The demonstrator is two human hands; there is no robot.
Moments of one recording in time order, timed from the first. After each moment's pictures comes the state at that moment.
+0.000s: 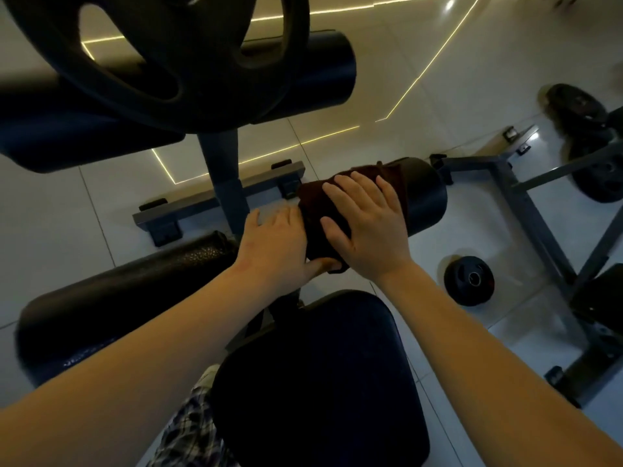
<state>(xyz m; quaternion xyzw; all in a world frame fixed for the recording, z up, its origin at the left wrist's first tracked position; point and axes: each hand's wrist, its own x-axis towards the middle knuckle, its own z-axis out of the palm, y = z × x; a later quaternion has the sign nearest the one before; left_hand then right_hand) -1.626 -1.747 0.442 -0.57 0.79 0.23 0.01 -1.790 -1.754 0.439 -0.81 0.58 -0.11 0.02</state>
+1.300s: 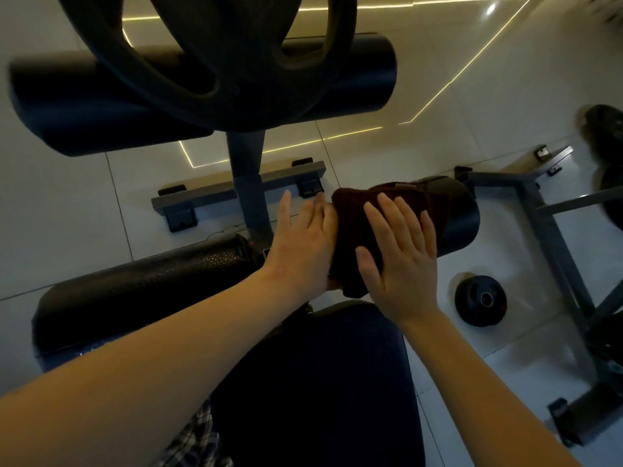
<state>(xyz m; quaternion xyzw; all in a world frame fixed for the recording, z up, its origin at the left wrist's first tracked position) -1.633 -1.754 0.428 -0.54 0.83 0.11 0.03 -1.797 -1.735 0.426 -0.79 0.59 -0.14 0.00</state>
